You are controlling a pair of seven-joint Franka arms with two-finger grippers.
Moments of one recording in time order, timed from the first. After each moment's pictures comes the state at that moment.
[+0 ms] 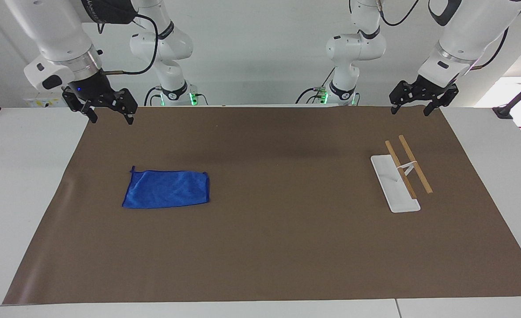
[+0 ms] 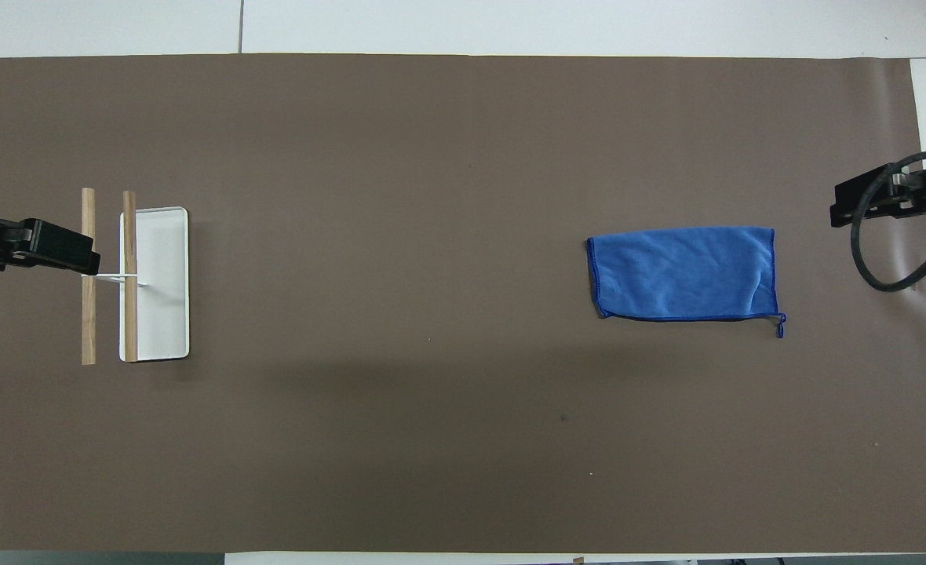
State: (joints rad) left arm -0.03 -0.04 -0.07 -1.58 -0.03 1.47 0.03; right arm 0.00 0.05 0.02 -1.47 -0.02 1.48 0.09
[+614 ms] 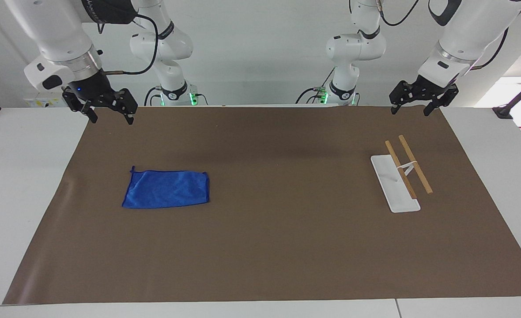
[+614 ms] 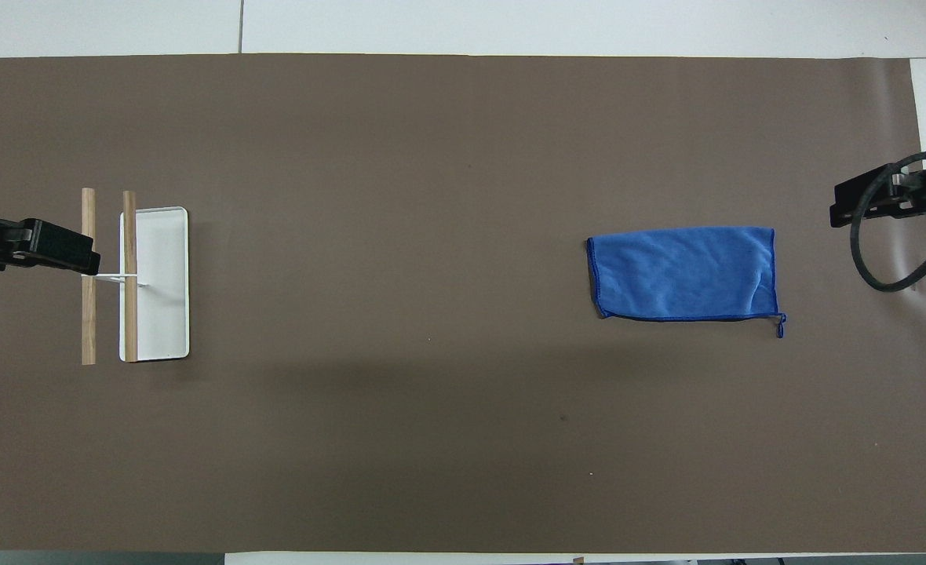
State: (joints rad) left arm -0.03 -0.04 -0.07 -1.58 -0.03 1.47 0.03; right arm 0.00 0.05 0.02 -1.47 -0.02 1.48 0.09
